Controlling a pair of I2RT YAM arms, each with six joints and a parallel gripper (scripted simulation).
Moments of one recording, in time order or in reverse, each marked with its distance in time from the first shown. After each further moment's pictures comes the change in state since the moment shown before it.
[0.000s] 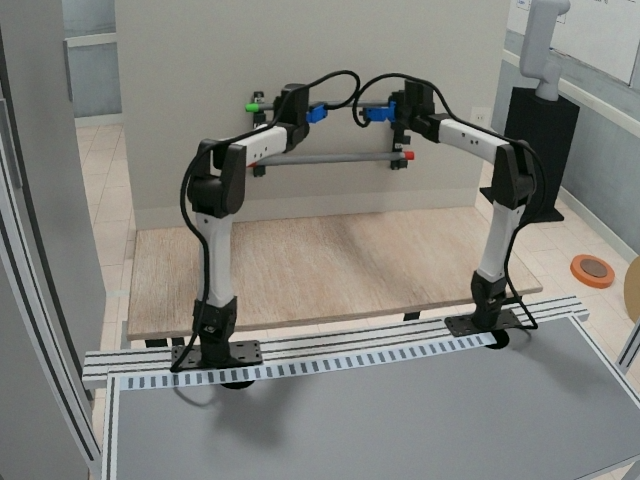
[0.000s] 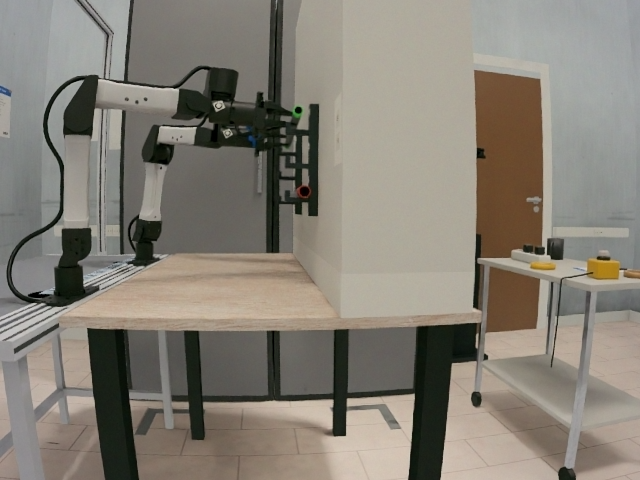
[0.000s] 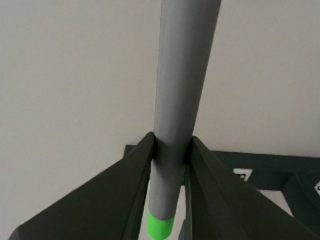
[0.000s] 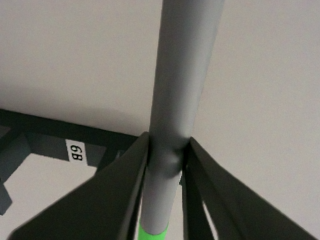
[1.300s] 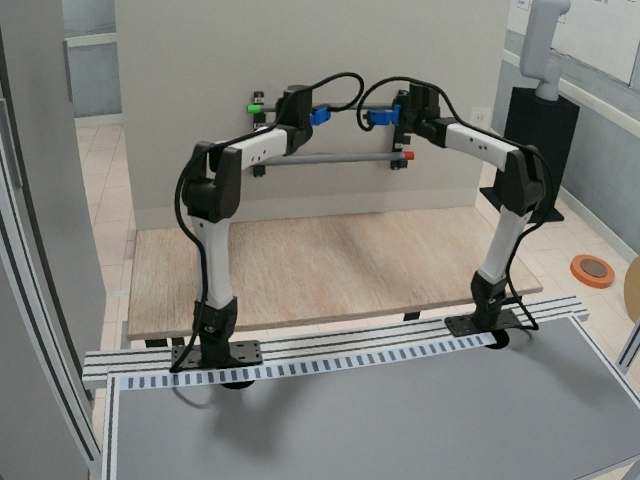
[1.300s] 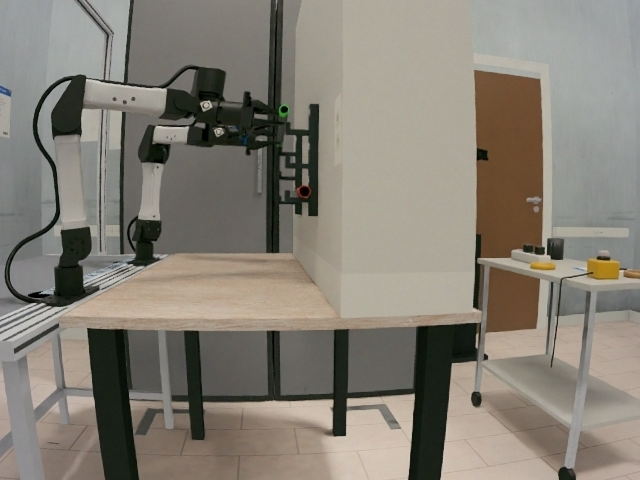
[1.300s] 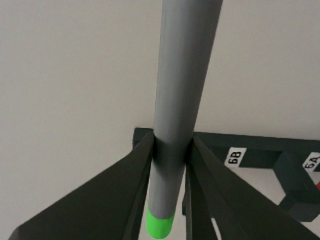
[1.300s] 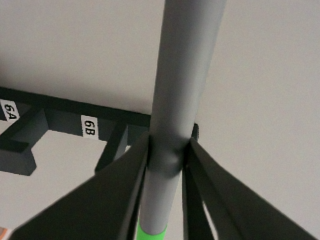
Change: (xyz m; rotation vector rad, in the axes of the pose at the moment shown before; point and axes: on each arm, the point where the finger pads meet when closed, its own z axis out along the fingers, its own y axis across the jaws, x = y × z) left arm -0.001 0.003 -0.026 -0.002 0.000 0.004; right arm 0.002 0.002 -0.029 0.005 0.006 0.000
